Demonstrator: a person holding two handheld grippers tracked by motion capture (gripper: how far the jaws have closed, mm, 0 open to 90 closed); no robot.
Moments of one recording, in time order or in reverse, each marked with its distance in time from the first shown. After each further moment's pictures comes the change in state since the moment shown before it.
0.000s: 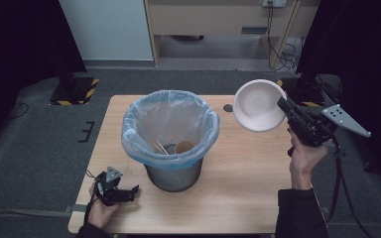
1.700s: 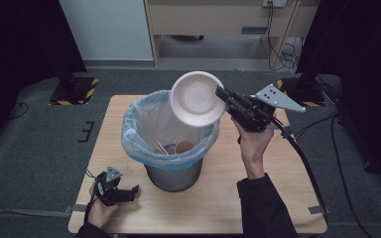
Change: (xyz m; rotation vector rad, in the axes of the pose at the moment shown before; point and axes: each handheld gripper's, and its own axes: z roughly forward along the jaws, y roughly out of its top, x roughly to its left) left arm 0.000 0.000 0.000 0.000 0.000 0.001; right arm 0.112 0.010 0.081 0.036 0.252 -0.034
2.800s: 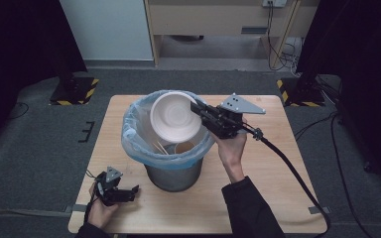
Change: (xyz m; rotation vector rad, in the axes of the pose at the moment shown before) left arm 0.000 0.000 0.000 0.000 0.000 0.000; right arm 0.022 -0.046 0.041 0.165 0.074 -0.012
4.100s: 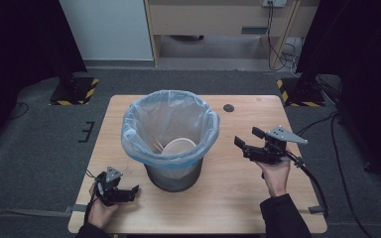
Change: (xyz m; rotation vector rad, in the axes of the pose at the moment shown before) left arm 0.000 0.000 0.000 0.000 0.001 -0.001; right arm -0.086 -0.102 -0.098 0.176 -0.217 0.129
